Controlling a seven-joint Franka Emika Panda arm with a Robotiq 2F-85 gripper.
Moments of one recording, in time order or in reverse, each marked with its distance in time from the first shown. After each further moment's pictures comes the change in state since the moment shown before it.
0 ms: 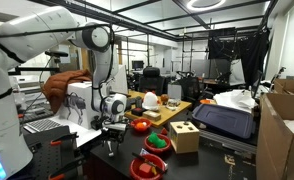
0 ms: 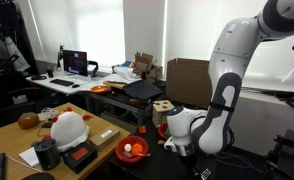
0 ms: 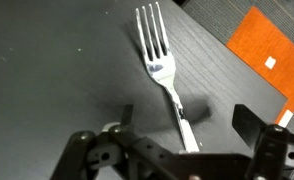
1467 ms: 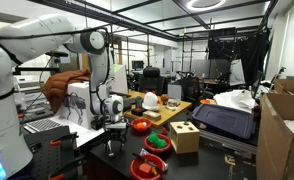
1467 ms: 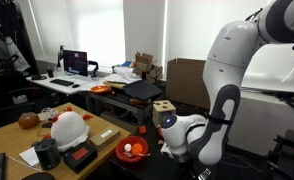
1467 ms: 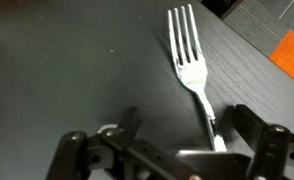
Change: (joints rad) arm 0.201 0.047 -0.146 0.087 -0.065 -0.058 0.109
